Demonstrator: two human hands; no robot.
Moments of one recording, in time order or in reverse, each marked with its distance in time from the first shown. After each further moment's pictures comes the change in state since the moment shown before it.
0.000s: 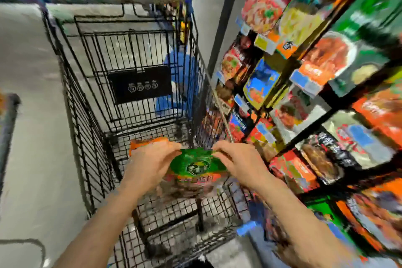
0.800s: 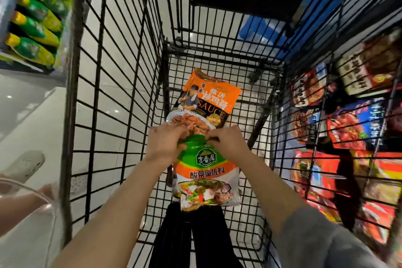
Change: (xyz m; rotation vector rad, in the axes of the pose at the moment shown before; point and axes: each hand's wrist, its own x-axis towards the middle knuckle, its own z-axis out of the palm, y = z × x) left_hand -0.045 -0.222 0.191 0.149 -0.449 -0.971; right_hand 0.177 0.057 0.326 0.128 -0.740 -0.176
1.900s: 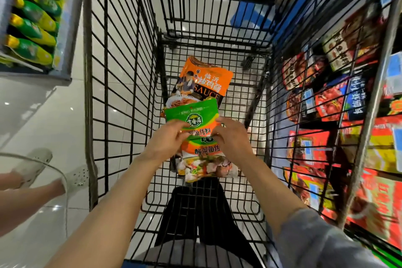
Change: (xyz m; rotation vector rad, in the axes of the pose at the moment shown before) left_hand -0.062 0.009 -0.019 -0.310 -0.112 0.120; right_hand -0.078 -0.017 0.017 -0.021 0.193 0.051
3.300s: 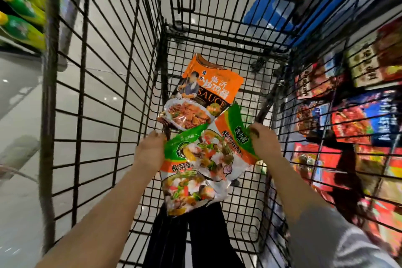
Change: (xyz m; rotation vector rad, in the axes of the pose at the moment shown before) left_hand 0.040 -0.065 0.049 0.314 0.058 -0.310; right_hand 0.055 0.109 0.019 0.163 0.007 0.441
